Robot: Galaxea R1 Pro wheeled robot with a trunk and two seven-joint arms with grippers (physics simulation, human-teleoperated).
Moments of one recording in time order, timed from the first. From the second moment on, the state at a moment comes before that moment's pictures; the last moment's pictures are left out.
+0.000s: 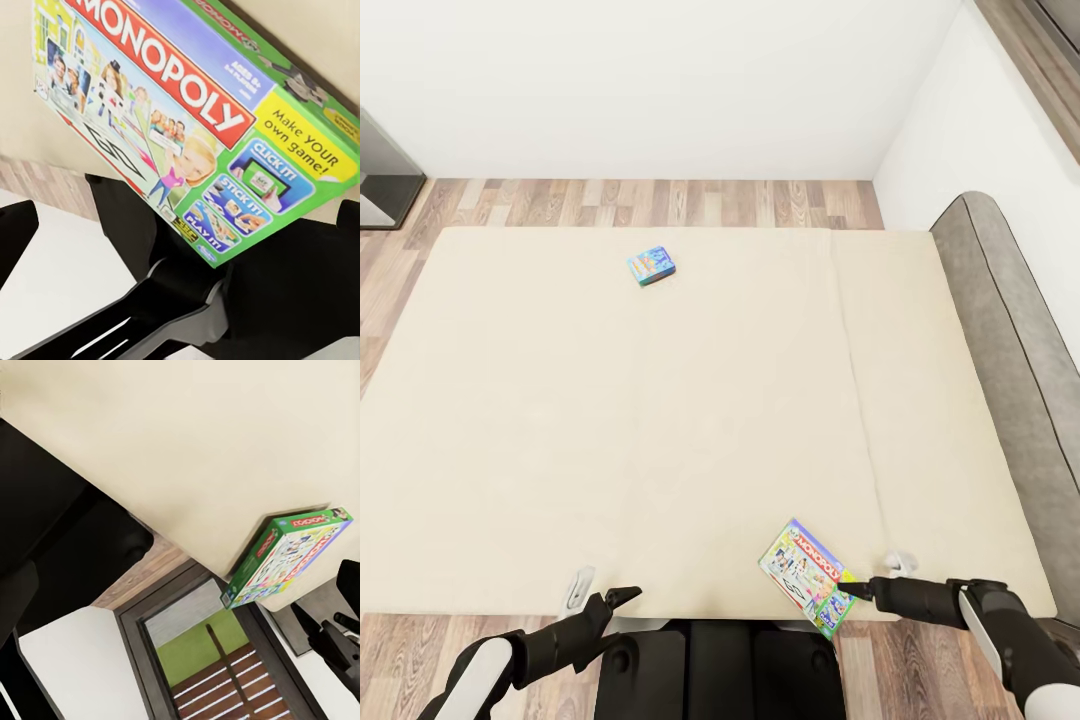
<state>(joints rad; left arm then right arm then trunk) -0.21 0.14 0.04 -1.07 1.17 0.84 -0.07 -0.50 -0.27 -0.17 -0.71 0.00 0.62 0.93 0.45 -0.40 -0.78</state>
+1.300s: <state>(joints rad) -0.21 0.14 0.04 -1.07 1.17 0.84 -0.07 -0.41 -0.27 -0.17 -0.86 0.01 0.62 0.94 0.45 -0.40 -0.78</state>
